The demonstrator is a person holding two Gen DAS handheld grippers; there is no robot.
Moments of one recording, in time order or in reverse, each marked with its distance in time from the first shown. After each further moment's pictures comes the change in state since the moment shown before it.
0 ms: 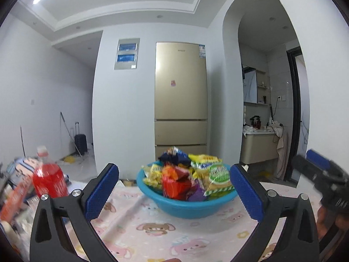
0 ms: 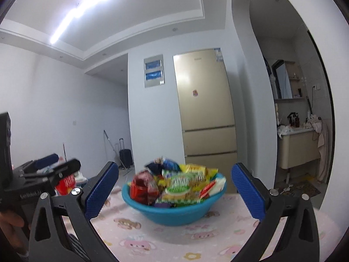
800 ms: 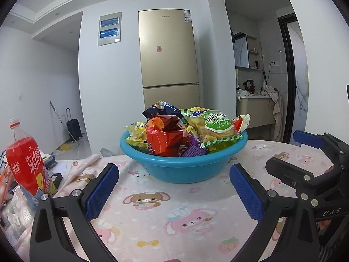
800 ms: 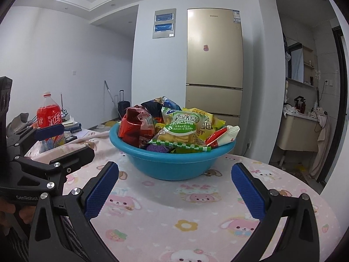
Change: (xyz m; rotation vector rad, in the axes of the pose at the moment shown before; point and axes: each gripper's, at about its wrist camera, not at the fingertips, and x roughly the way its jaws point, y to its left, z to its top) left arm 0.057 -0.021 -0.068 0.102 0.184 -0.036; right arm 0.047 0.008 -0.061 -0.138 0.282 -0.002
